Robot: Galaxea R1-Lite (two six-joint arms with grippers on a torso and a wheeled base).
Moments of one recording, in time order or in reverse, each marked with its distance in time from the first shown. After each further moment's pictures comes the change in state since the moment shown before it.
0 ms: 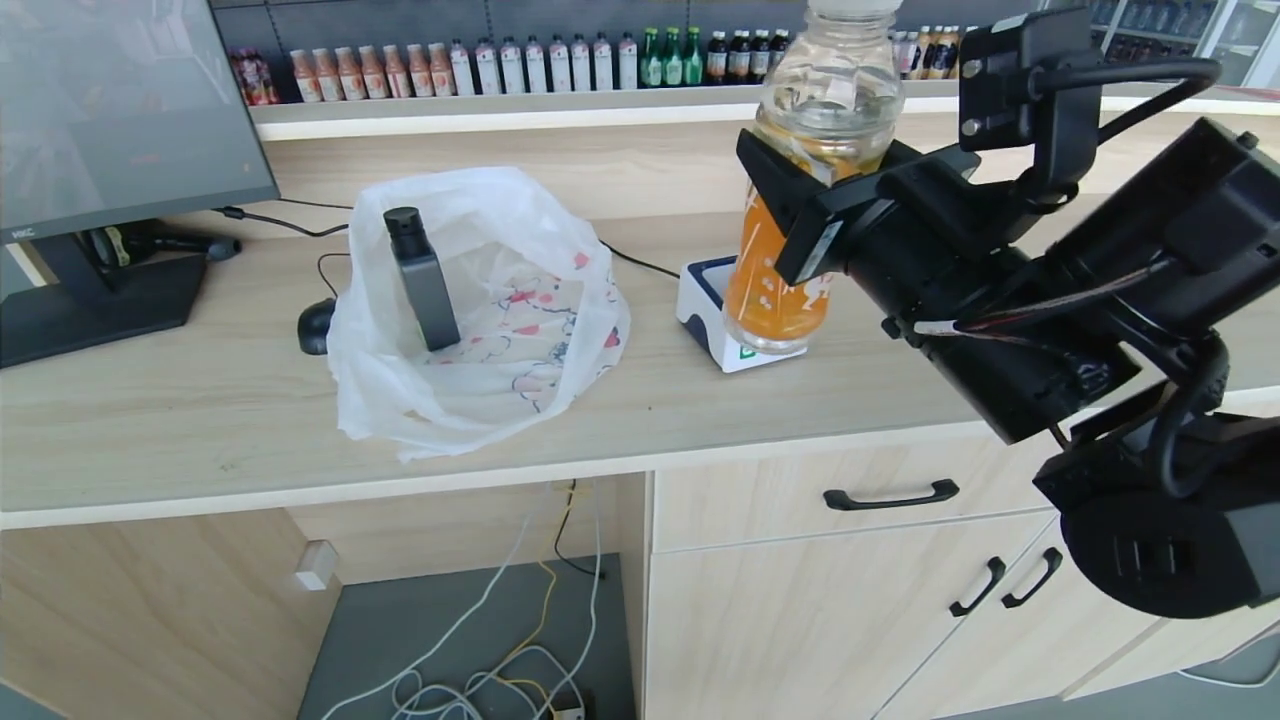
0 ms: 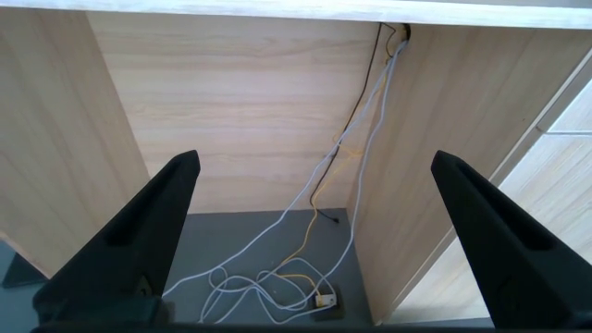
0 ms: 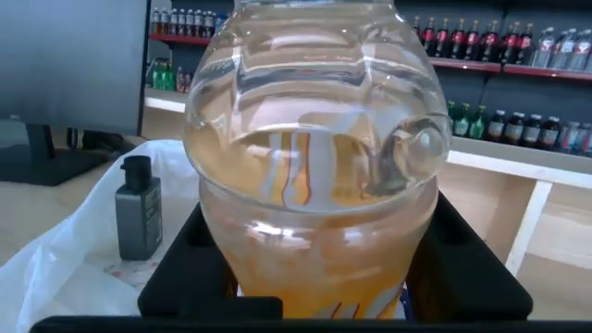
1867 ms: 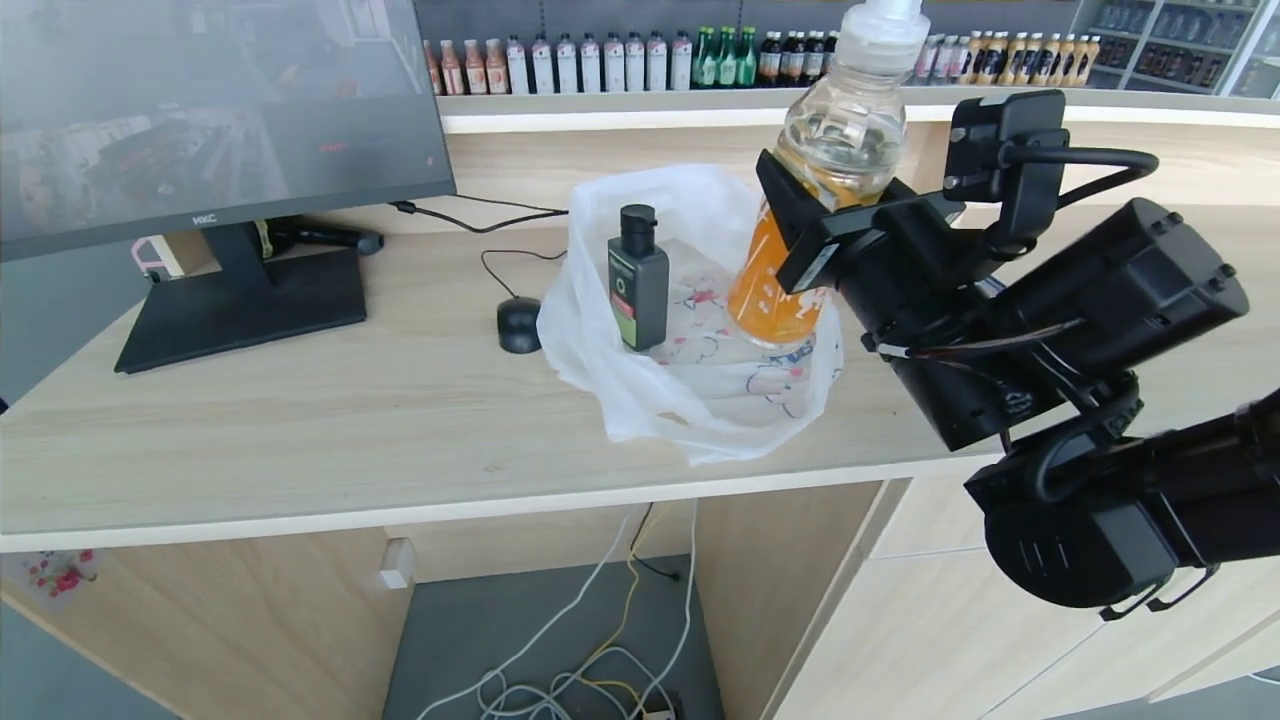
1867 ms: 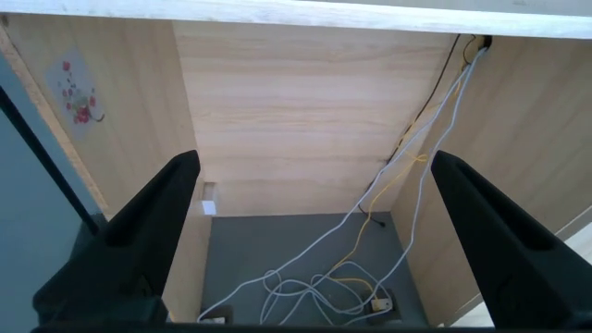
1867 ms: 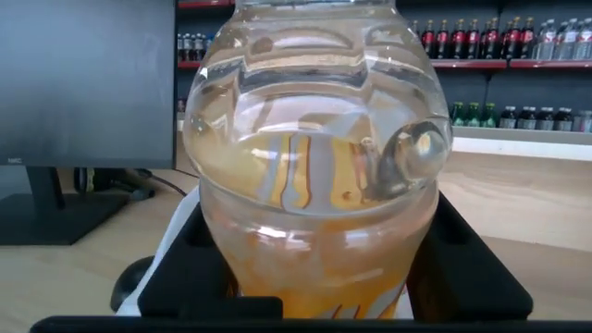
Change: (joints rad) left arm -0.002 0.000 0.000 0.001 0.000 0.000; right arm -0.054 0.113 0.020 -0.217 -0.028 0.083
